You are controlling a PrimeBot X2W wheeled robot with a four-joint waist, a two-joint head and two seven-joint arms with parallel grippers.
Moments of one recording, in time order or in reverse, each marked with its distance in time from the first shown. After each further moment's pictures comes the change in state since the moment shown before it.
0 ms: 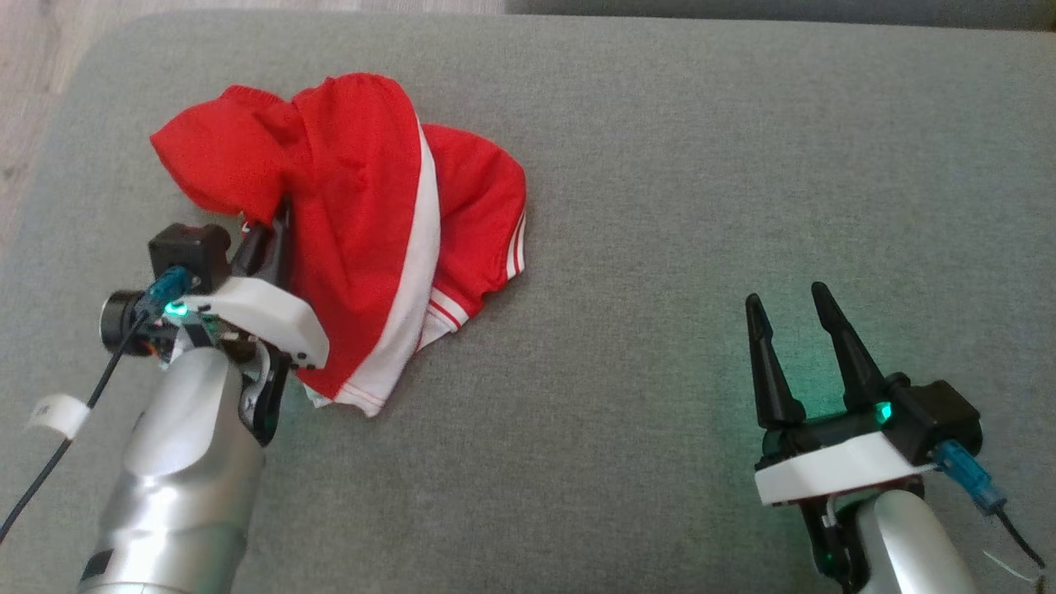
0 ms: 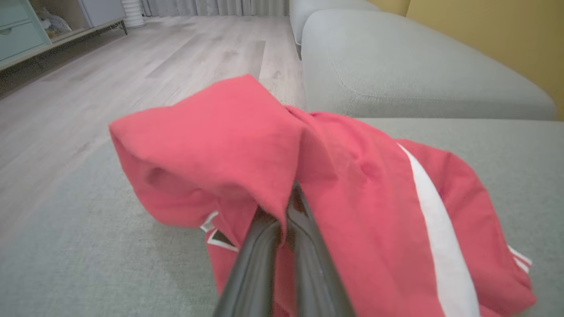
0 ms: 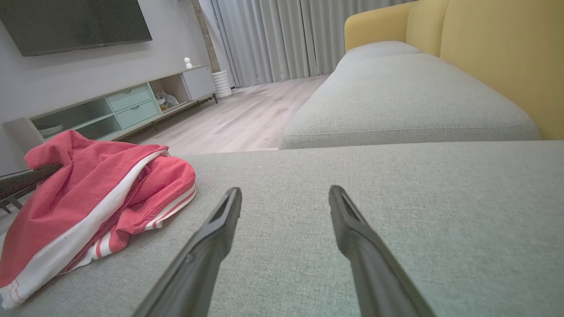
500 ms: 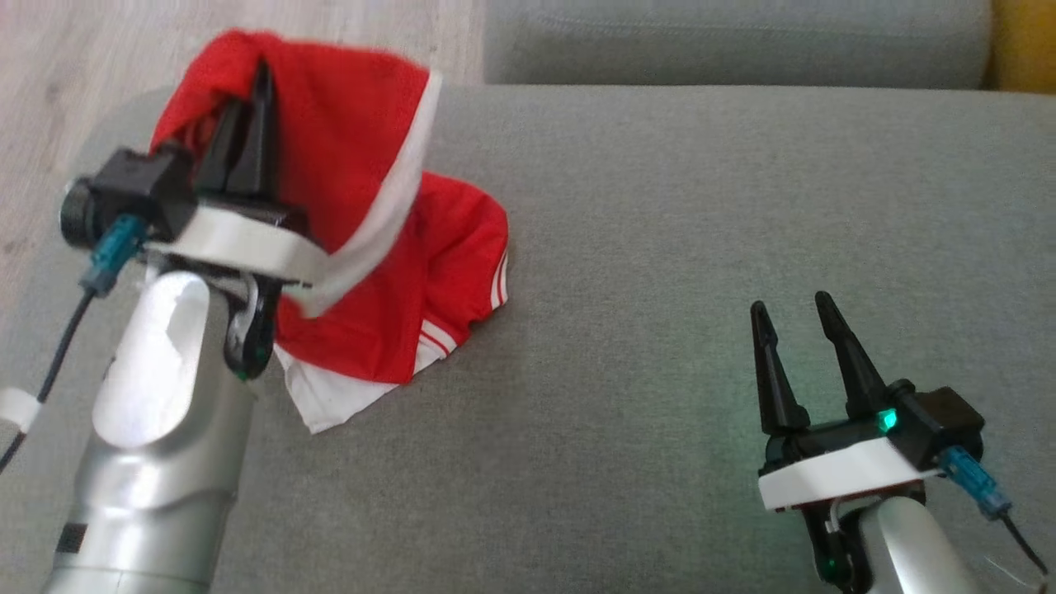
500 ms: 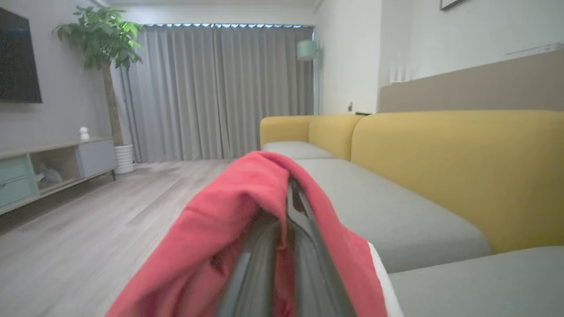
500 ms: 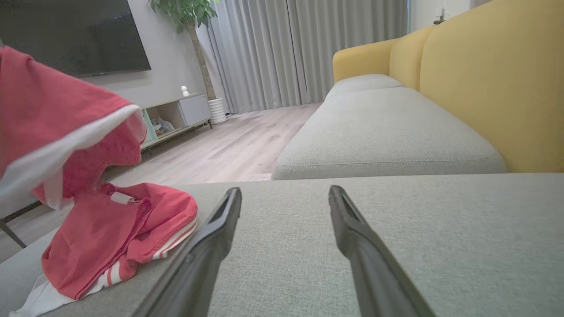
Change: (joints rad) left arm -0.028 0.026 -0.014 -0.298 -0.009 0.000 -0.107; right arm 0.008 0.000 -0.005 0.015 0.028 0.000 0.000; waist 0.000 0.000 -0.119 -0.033
